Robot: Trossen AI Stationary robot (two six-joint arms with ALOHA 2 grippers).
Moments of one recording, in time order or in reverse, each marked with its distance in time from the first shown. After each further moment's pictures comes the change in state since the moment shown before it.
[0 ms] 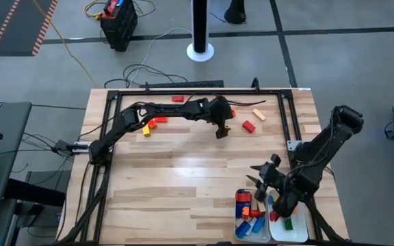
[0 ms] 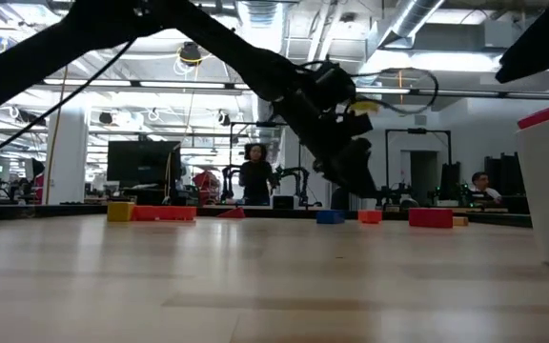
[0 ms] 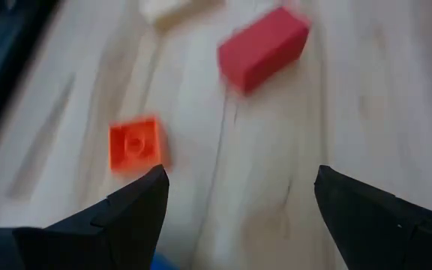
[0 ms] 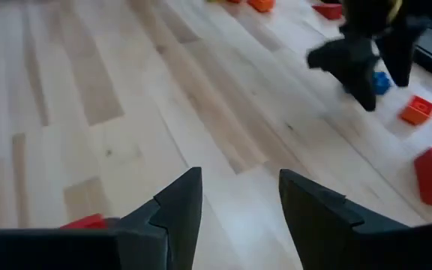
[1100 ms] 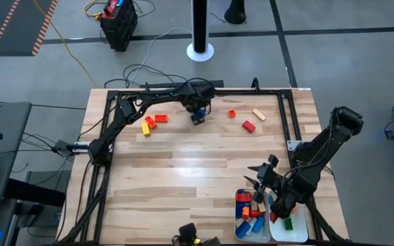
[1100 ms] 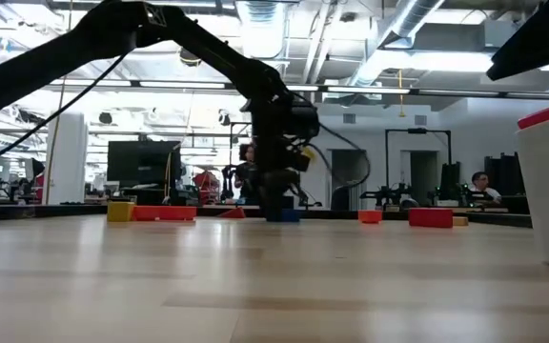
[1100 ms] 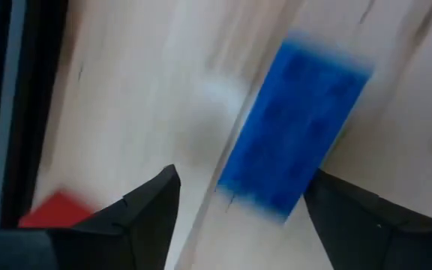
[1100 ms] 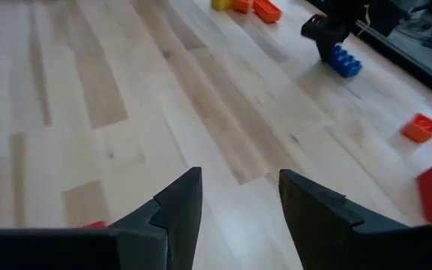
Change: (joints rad) left arm 0.163 0.004 0.087 -0.675 -0.248 -0.074; right arm -0.013 0.021 0.000 0.065 0.023 -0.091
